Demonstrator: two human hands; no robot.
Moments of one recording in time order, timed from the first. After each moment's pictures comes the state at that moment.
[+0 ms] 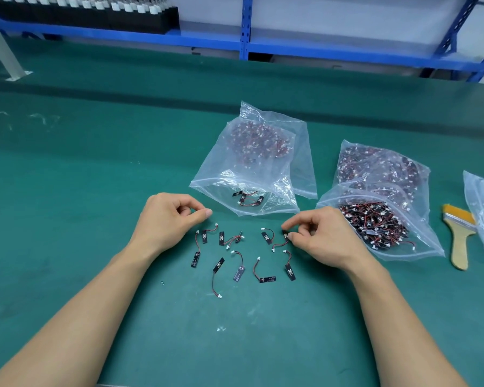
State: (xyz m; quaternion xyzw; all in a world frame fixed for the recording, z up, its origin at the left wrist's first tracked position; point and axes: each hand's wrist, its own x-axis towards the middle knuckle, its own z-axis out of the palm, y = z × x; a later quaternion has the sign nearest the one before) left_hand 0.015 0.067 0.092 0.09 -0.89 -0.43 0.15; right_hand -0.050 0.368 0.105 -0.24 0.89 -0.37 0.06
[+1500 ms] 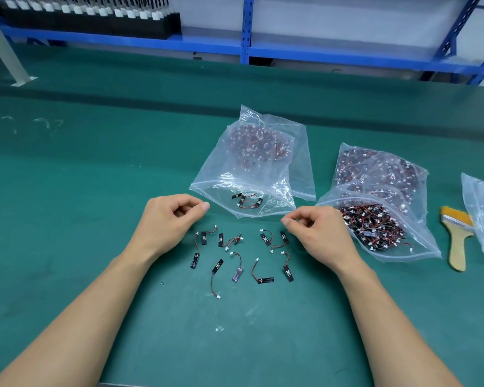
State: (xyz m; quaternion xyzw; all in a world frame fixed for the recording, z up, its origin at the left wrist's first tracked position) left_hand 0.023 0.070 0.095 0.06 -0.86 -0.48 0.16; right_hand -0.052 0.356 0.096 -0.19 0.88 -0.44 -0.03
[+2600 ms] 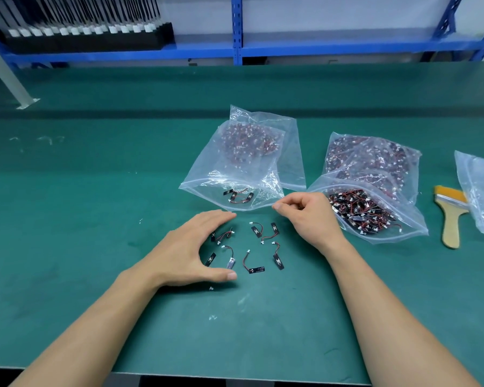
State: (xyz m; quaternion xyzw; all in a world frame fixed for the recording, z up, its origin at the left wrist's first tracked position) left_hand 0.051 0.107 0.102 -0.15 -0.95 -0.28 -0.02; right_hand -0.061 0.357 0.092 -0.13 0.82 -0.55 0.01
